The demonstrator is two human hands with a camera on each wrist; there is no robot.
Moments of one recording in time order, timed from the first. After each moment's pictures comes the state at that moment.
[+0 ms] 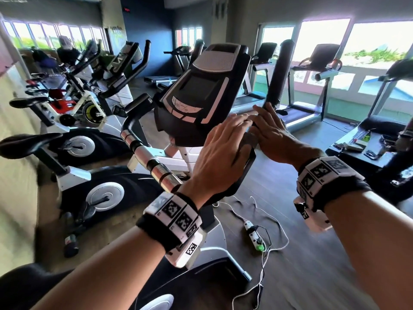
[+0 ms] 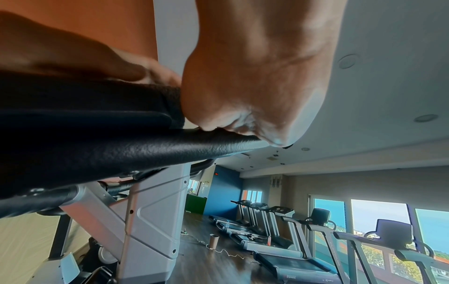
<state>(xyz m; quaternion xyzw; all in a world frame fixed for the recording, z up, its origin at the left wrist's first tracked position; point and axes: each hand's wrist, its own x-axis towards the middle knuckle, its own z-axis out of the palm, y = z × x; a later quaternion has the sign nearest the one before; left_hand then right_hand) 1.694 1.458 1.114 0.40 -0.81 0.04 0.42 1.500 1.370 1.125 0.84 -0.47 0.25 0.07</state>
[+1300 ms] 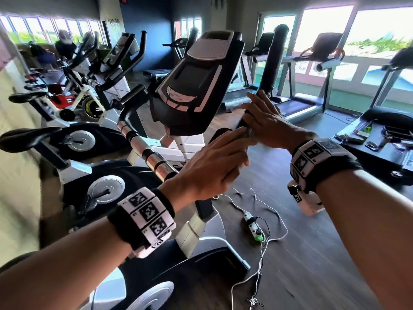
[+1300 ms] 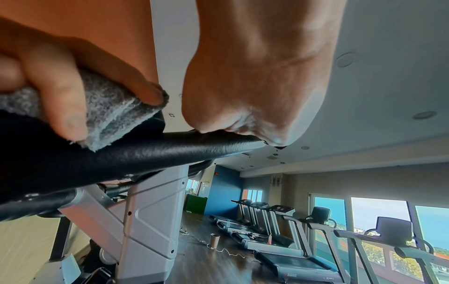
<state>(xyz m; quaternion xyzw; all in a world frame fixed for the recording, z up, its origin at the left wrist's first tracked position) 1.712 1.473 1.093 0.21 -0.91 0.09 0.35 1.501 1.382 1.141 0.84 -0.50 0.23 0.03</state>
